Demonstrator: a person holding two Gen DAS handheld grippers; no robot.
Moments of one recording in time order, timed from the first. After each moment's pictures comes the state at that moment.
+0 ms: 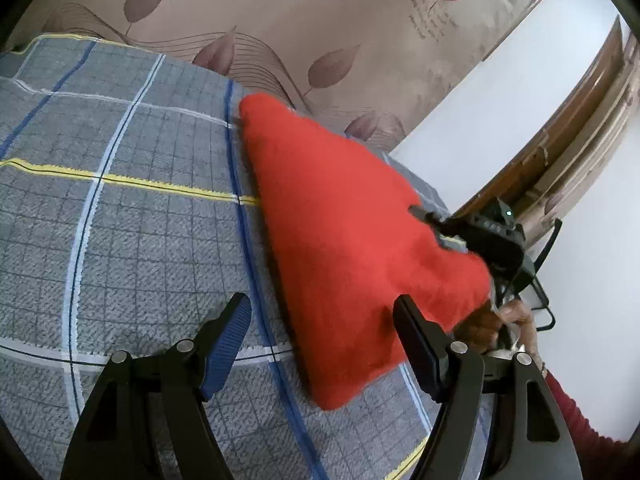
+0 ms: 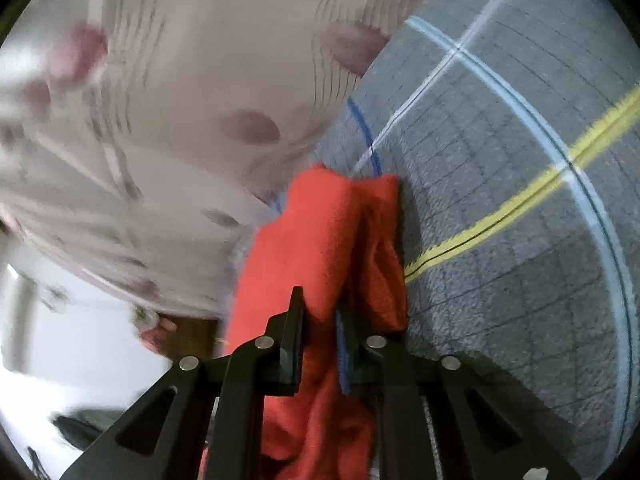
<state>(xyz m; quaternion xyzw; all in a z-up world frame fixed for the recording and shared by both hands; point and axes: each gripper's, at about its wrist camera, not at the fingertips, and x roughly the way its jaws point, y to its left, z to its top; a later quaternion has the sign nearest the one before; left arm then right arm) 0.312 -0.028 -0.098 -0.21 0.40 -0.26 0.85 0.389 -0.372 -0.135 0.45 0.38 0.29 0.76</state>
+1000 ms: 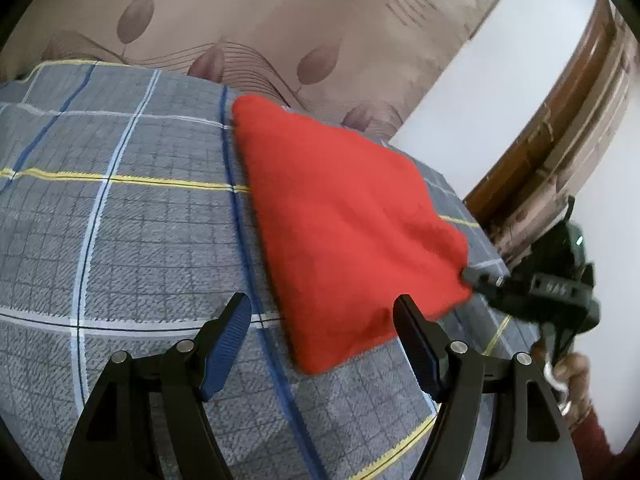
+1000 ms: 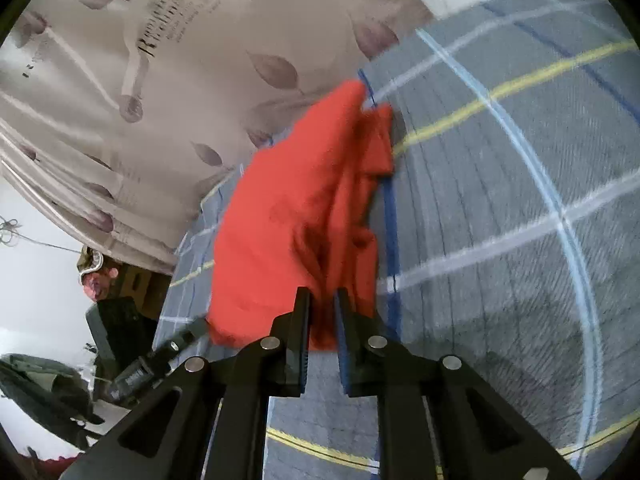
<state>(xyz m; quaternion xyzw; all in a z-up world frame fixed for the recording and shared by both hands) 0.289 -0.046 -0.087 -0.16 0.40 -0.24 0.87 0.271 -0.361 -0.109 0.31 0.40 0.24 0.83</state>
